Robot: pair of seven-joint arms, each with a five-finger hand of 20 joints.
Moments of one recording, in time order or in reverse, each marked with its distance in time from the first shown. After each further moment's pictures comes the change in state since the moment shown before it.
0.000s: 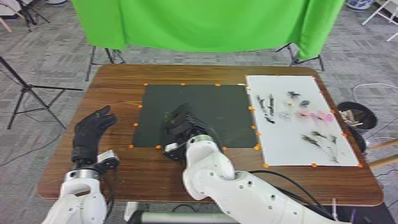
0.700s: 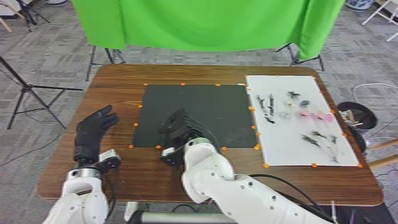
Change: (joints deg) left arm -0.4 -0.3 0.2 0.0 0.0 -0.1 -0.2; right arm -1.0 0.2 0.4 -1.7 4.4 -2.0 -0.7
